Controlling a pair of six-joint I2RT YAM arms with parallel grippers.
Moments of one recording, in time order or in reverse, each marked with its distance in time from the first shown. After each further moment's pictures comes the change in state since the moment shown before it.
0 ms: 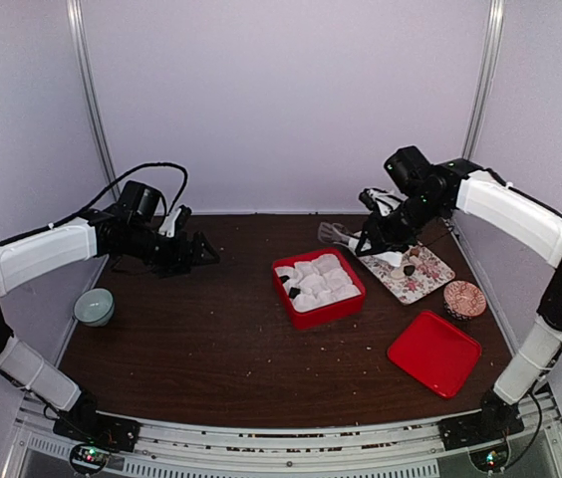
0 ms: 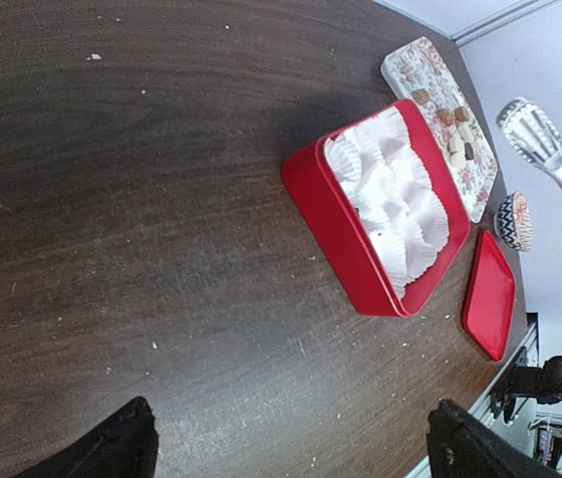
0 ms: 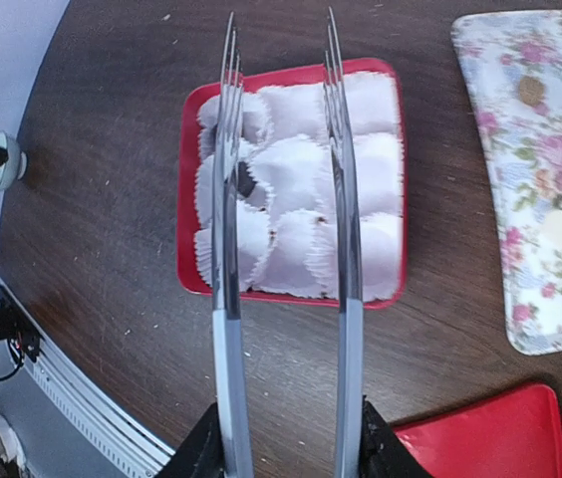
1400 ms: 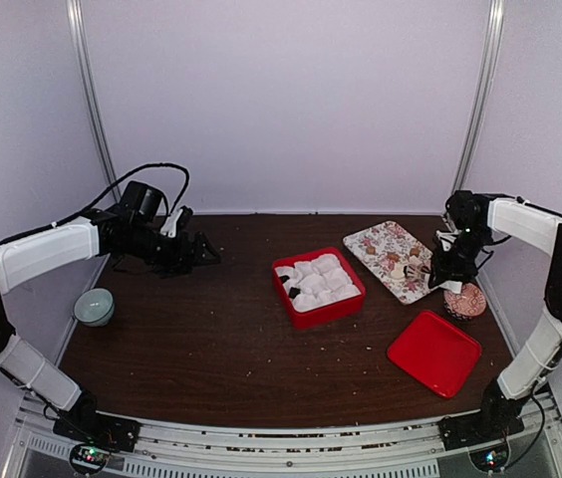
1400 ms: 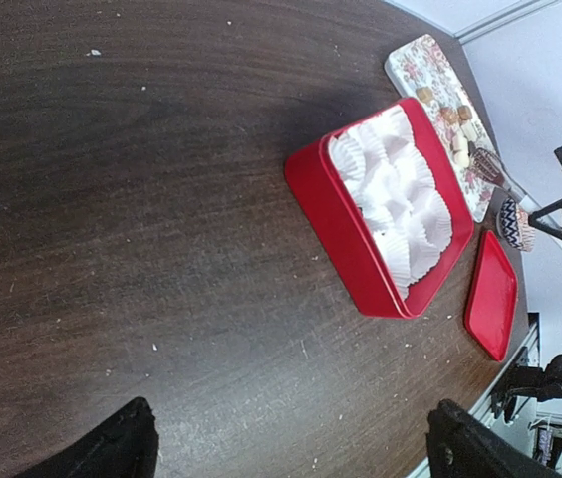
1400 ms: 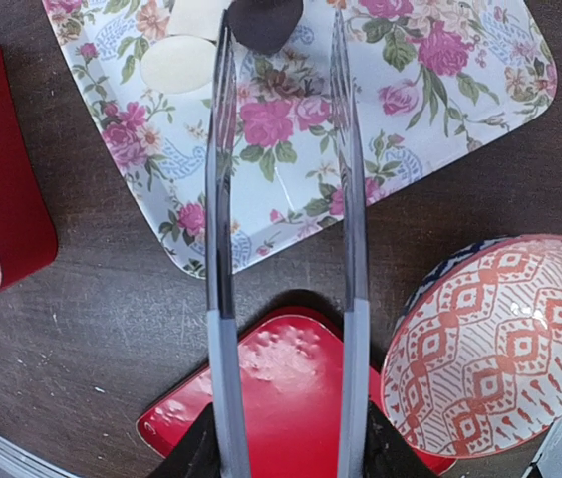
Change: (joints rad) left arm 0.000 0.016 0.008 0.002 0.002 0.002; right arm -0.442 -0.027 -0.330 -0.018 0.160 -0.146
